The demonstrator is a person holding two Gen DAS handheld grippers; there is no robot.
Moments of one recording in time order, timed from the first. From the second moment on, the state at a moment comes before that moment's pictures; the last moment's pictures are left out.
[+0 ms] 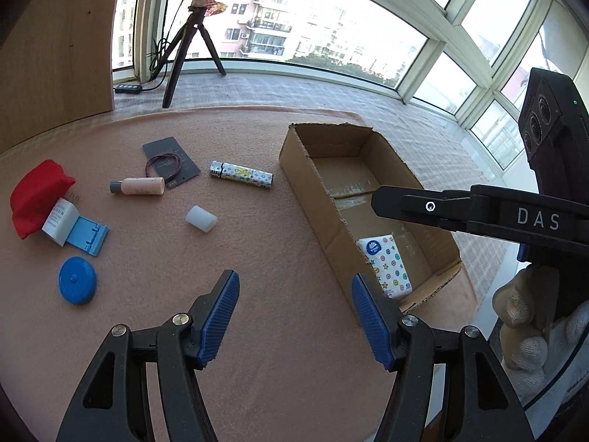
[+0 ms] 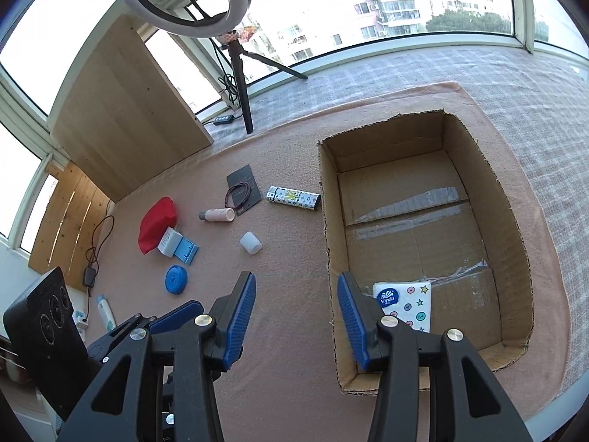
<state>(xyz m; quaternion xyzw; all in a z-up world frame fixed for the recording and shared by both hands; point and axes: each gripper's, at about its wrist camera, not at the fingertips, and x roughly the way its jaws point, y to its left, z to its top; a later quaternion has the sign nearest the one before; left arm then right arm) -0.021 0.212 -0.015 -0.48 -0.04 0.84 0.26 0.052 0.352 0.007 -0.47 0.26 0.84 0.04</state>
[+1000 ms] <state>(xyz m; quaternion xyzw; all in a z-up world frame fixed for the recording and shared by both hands) -0.020 -0.113 -0.033 -0.48 -0.12 0.86 0.06 -0.216 0.143 -0.039 -0.53 0.19 0.82 -0.05</state>
